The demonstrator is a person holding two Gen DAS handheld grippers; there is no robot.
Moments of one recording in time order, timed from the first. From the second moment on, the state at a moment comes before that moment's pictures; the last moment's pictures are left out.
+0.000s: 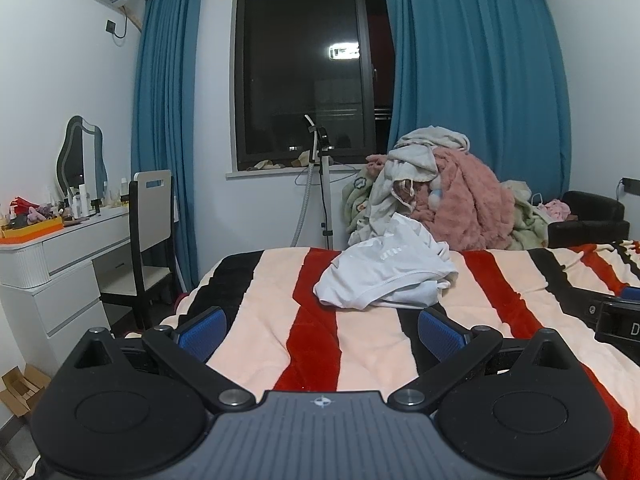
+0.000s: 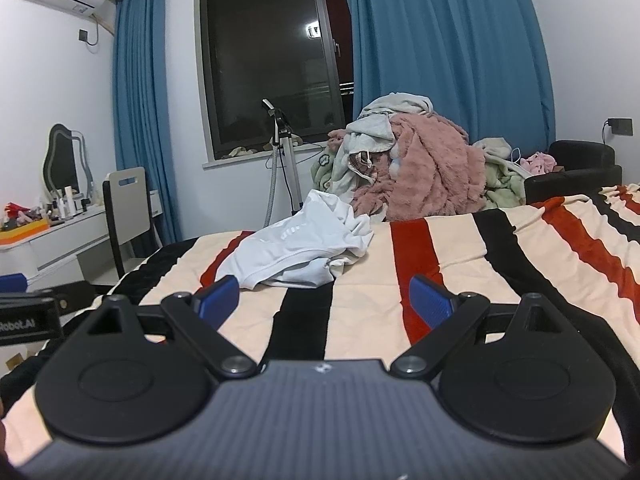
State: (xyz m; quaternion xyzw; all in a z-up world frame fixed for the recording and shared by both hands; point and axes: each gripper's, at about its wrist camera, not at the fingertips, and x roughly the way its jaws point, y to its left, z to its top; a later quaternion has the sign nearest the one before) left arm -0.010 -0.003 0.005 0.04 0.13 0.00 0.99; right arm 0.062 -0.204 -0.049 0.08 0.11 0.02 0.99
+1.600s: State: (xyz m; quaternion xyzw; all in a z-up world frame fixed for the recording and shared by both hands) left arm 0.094 -0.021 -0.025 0.06 0.20 -0.06 0.98; right arm 0.086 -0.234 0.003 0.12 0.04 -0.03 0.99
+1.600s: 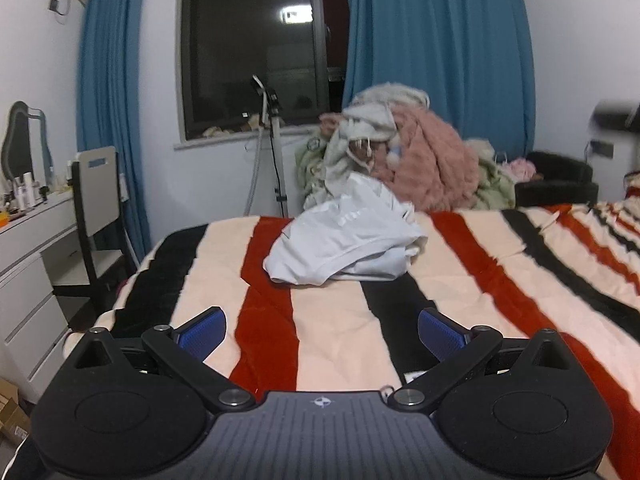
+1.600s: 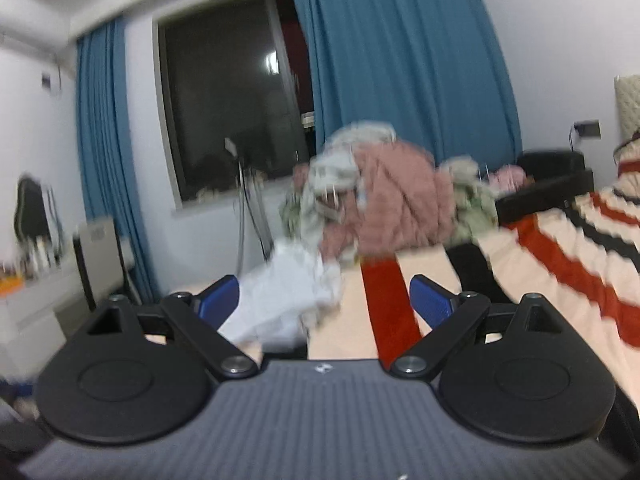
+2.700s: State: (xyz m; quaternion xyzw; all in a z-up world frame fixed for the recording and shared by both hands) left arm 0.237 -0.017 -0.038 0.04 0.15 -0.06 0.99; right arm 0.204 -0.208 -0.107 0.09 0.09 -0.01 0.99
